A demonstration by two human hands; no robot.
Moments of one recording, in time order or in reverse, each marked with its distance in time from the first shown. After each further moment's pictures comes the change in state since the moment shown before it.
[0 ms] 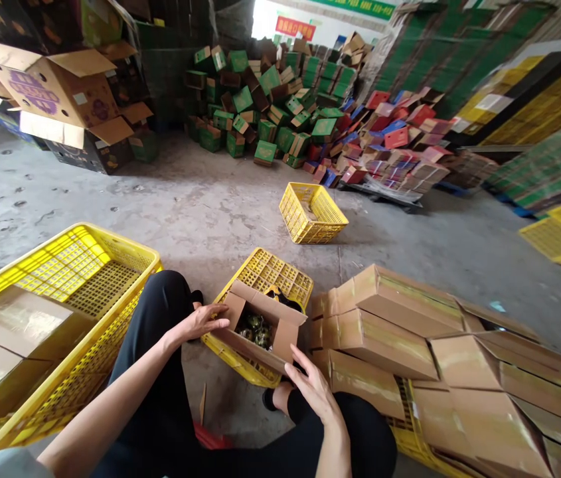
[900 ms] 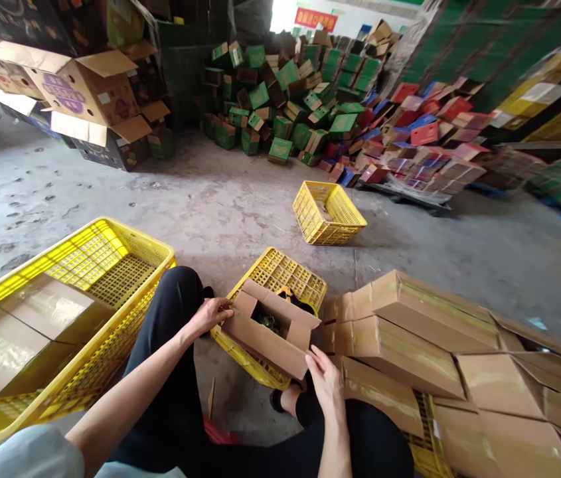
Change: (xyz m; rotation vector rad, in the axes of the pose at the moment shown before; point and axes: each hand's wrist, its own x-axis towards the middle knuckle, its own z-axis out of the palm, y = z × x) left_hand 0.009 -0.012 0.005 0.020 0.198 -0.205; right_hand 0.043 0.039 0.006 -0.128 0.317 -0.020
